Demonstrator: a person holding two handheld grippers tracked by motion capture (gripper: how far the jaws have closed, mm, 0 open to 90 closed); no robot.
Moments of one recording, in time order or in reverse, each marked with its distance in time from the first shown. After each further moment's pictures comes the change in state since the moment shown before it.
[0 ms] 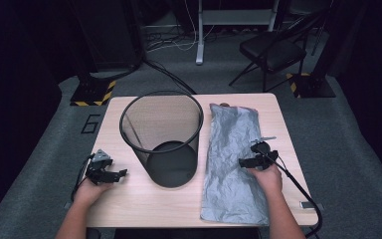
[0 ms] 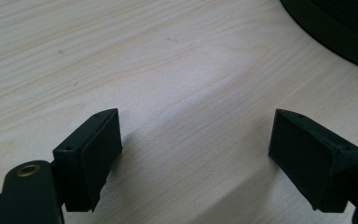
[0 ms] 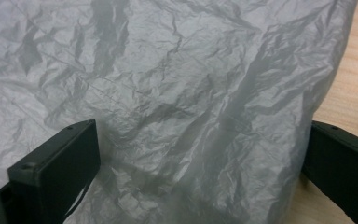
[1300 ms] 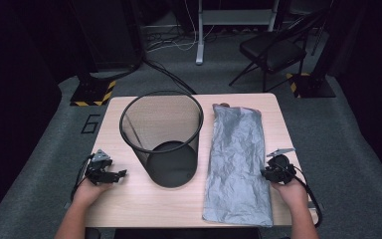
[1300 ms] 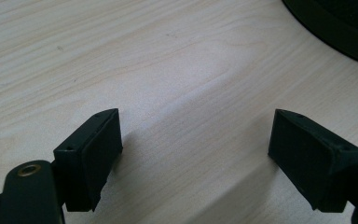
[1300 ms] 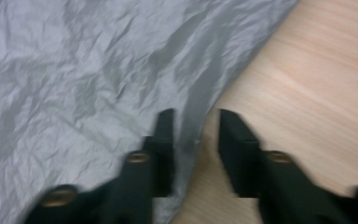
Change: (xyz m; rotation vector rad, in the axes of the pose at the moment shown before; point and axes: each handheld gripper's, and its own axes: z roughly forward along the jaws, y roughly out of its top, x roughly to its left) left arm 0.001 0.001 -0.002 0.017 -0.003 0.010; right arm -0.024 -0.042 -0.063 0.046 0.048 -0.138
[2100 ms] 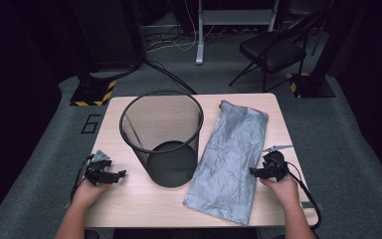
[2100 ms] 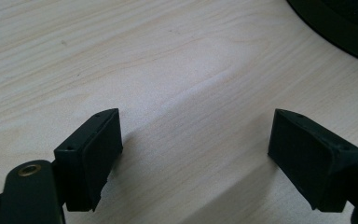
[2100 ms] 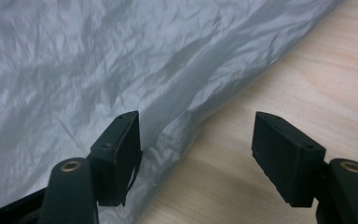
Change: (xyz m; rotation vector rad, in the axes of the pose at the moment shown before) left arm -0.001 -0.001 -0.002 0.008 0.010 -0.011; right arm 0.009 0.012 0.014 -0.034 0.108 0.106
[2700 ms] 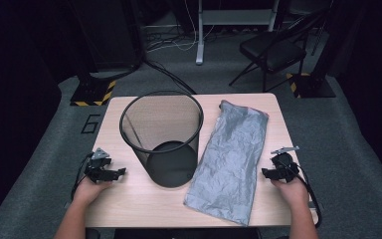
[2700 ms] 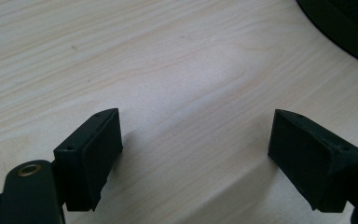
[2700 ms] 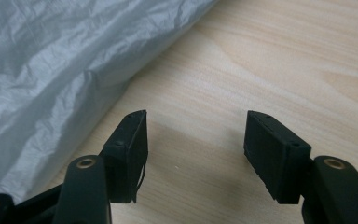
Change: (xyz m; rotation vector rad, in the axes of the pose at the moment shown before) left arm 0.004 0.003 0.003 -0.003 0.007 -0.015; right arm -0.024 -0.012 -0.007 0.016 -0.171 -0.015
